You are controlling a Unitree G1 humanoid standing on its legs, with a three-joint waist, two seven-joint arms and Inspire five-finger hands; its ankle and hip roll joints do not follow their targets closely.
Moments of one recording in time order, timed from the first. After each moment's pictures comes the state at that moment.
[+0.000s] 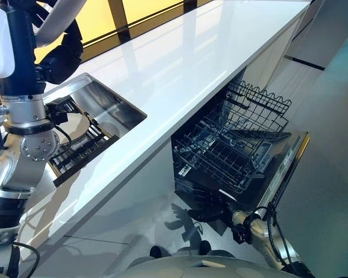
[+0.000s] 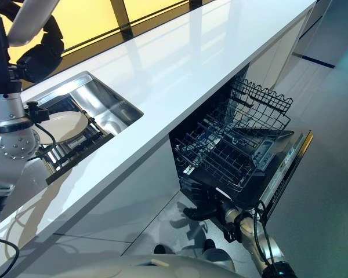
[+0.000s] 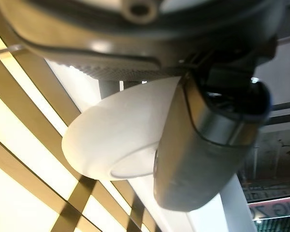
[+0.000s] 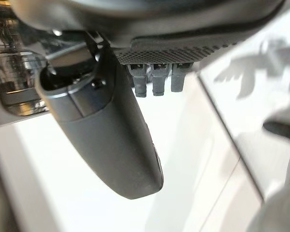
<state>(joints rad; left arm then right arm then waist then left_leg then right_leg) -0.26 0.92 0.04 -0.18 0.35 -0.20 0.70 0.17 -0.42 0.27 0.14 0.42 0.28 0.36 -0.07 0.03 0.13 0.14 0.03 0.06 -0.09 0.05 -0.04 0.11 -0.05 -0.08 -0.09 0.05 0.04</state>
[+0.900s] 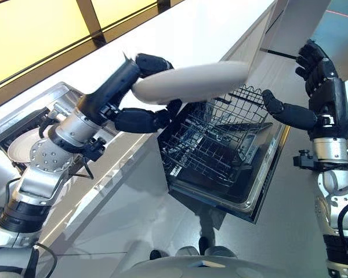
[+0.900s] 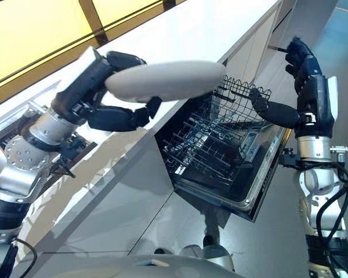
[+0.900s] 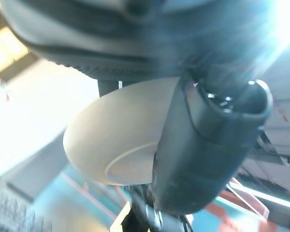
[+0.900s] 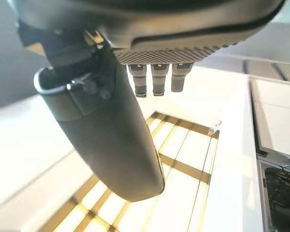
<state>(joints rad) -0.28 0.80 -0.10 -0.30 -0.33 -0.40 -0.34 -0.04 -0.64 -0.19 -0.24 0.21 -0.25 -0.07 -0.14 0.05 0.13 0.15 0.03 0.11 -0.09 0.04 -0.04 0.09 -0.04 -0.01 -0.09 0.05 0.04</state>
